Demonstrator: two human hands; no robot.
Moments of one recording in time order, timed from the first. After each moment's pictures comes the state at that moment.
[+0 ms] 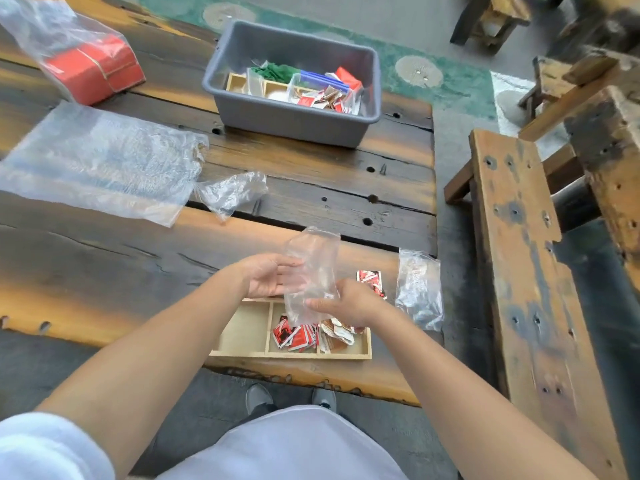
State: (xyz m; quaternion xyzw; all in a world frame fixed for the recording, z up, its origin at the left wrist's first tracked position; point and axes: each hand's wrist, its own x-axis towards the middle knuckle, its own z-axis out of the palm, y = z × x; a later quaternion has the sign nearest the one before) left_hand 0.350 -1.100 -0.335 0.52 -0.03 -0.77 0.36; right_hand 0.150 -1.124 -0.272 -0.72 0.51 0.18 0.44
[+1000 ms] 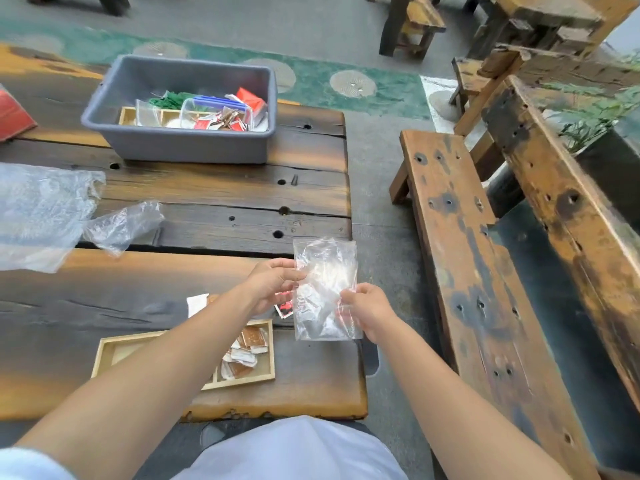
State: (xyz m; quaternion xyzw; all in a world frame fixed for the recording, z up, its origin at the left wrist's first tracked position) left_hand 0.135 -1.195 -0.317 0.61 -0.14 -0.67 0.40; right_hand -0.069 -1.216 -0.331 -0.41 0.68 -0.16 0.58
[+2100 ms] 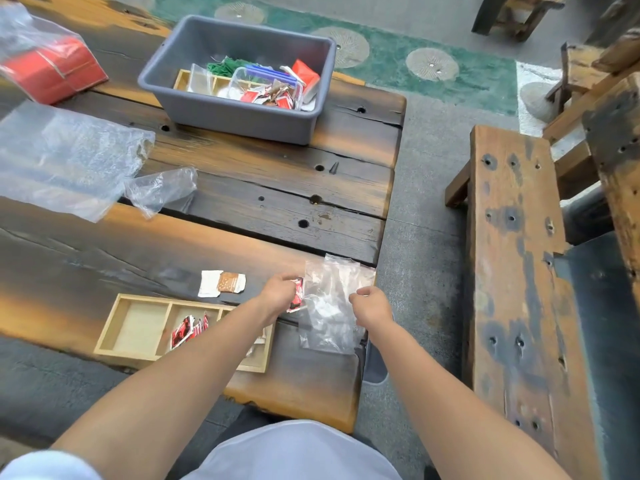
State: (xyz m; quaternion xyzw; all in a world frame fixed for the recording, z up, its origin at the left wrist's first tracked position) left_hand 0.108 -1.199 -0.372 0.75 -0.09 -0.55 0.36; right_hand -0.062 -1.269 -0.381 -0.50 0.69 -0.02 0.52
